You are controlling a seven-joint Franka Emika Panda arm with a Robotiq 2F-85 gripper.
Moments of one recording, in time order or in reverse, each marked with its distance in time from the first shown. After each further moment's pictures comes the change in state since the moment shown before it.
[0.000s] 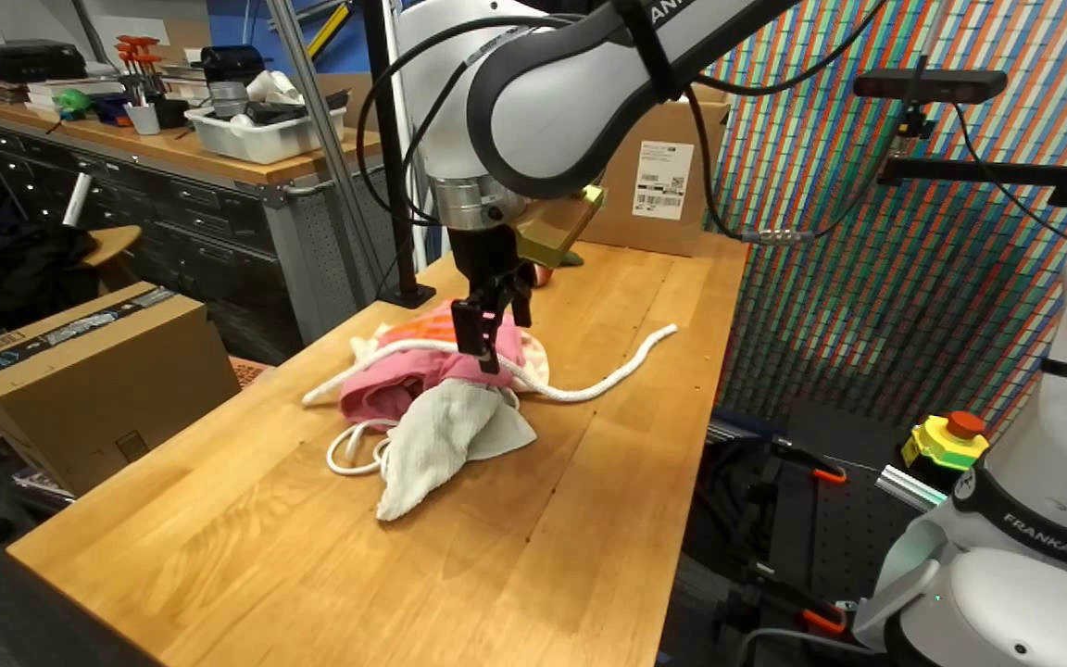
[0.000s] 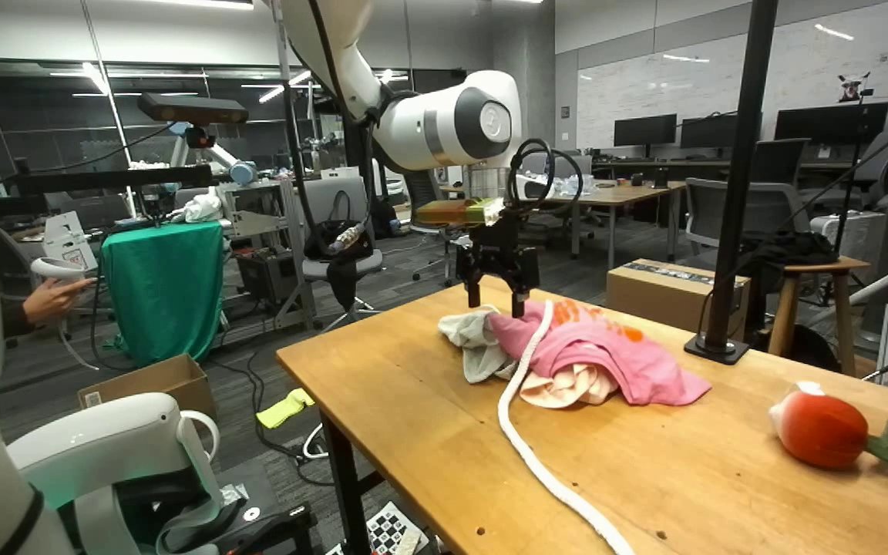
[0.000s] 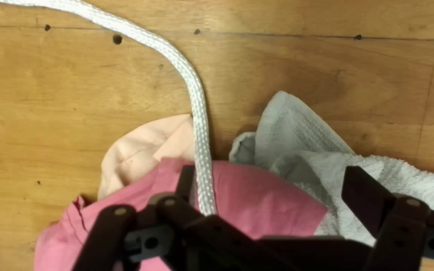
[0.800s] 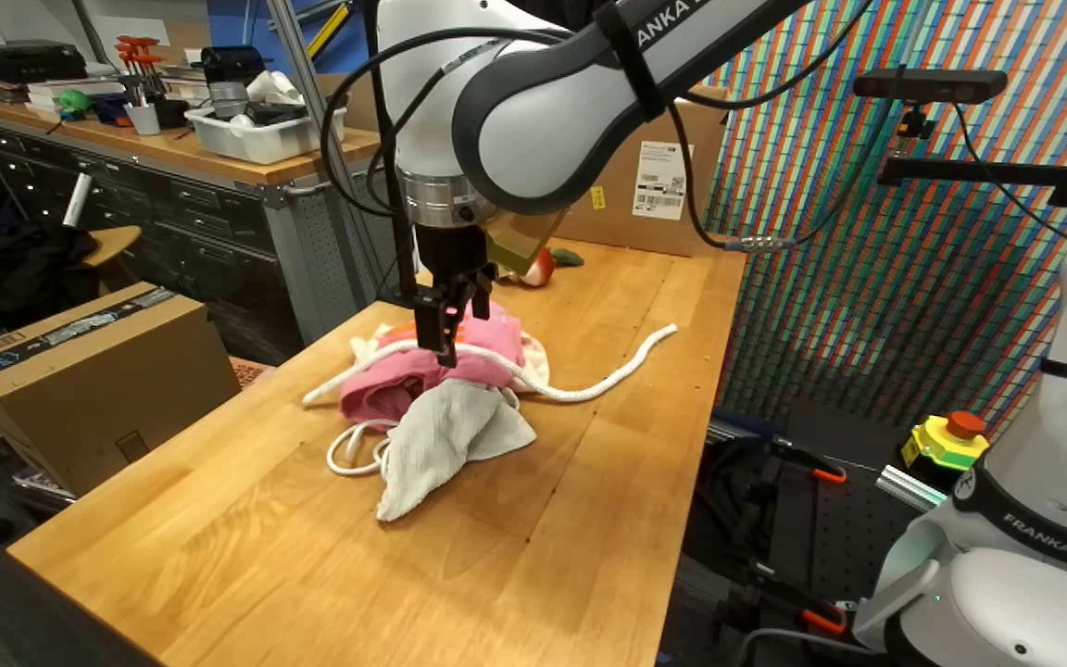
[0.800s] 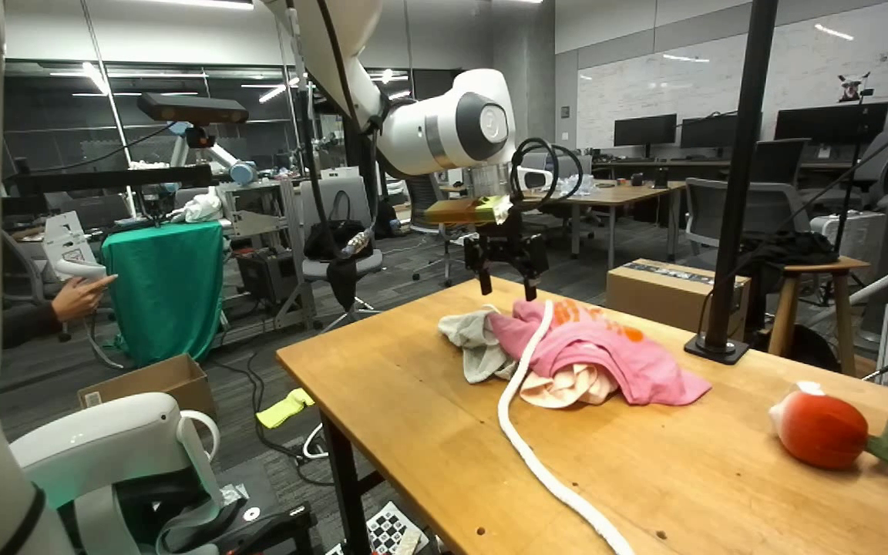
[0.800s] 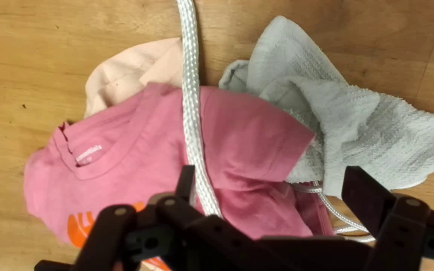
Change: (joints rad) arm 0.022 0.042 0.001 0.046 -0.066 0.131 0.005
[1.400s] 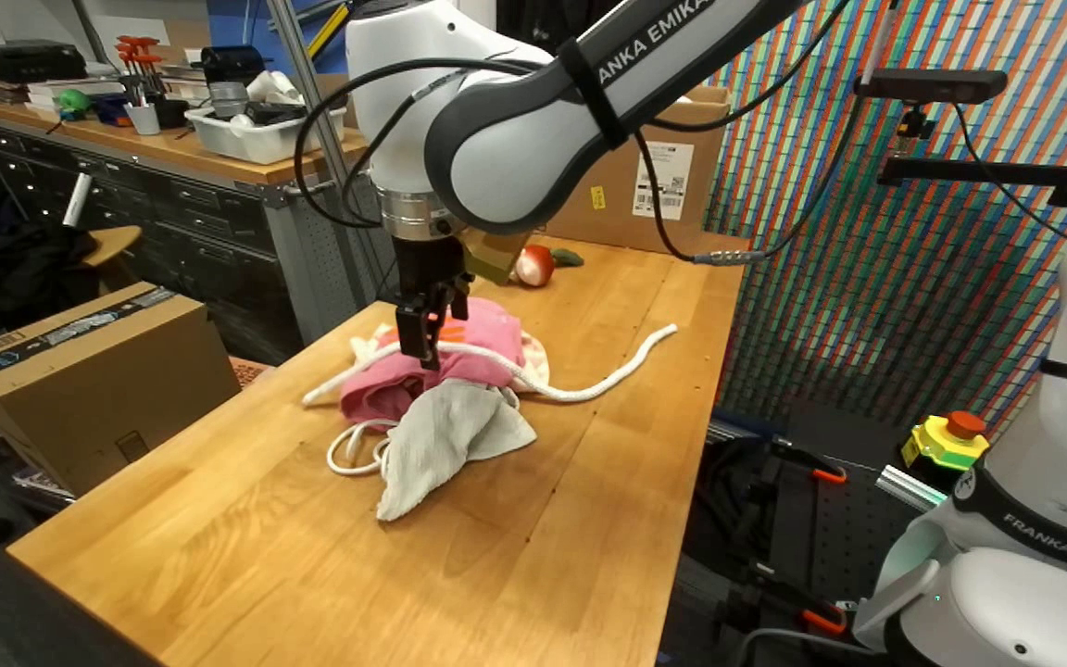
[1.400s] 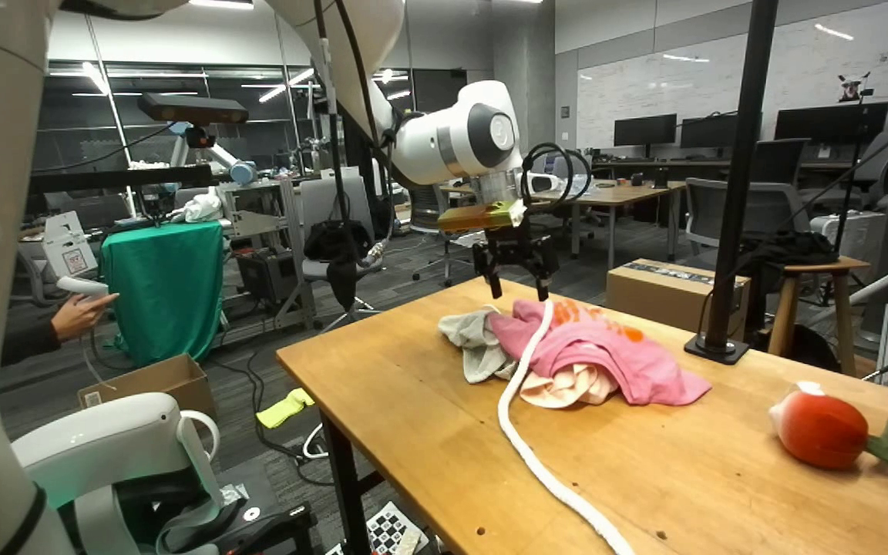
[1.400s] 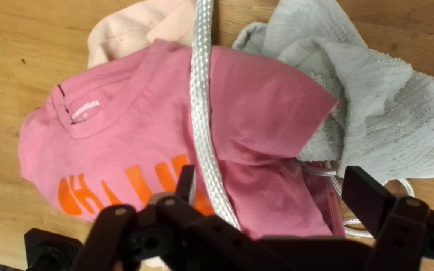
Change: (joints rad) arm 0.012 0.086 -0.006 0.090 -0.067 0.001 -0.027
